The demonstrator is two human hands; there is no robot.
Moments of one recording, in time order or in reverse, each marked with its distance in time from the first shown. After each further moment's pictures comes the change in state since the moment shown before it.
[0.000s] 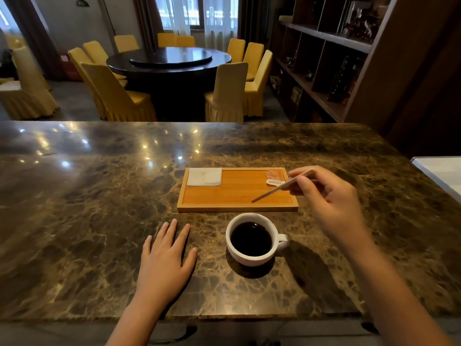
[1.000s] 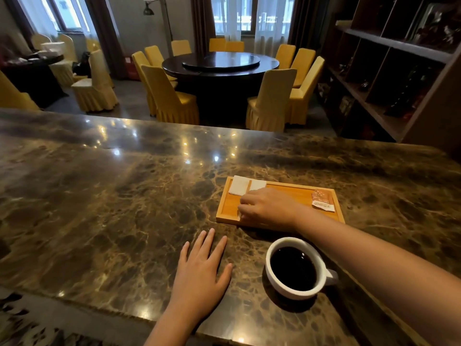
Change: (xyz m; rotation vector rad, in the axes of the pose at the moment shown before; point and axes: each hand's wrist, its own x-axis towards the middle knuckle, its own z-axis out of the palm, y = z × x) left_hand -0.001 0.004 -0.005 0.017 -0.032 -0.042; right_hand 0.094 0.069 0.156 -0.705 -0.839 -0.985
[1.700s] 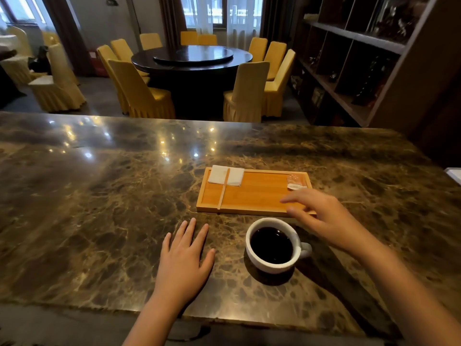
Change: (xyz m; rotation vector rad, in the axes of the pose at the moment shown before) left_hand 0.000 -0.003 0.004 -0.042 0.038 0.039; right_hand -0.130 -0.058 -0.063 0.626 0.268 0.752
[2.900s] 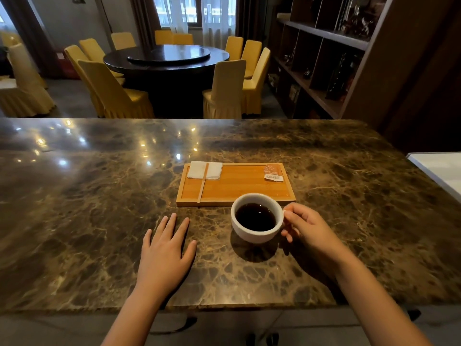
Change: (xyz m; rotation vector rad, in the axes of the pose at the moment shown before) left_hand 0.002 -0.003 0.004 0.037 -0.010 0.009; right_hand -0.050 0.011 0.033 0.820 0.122 0.431
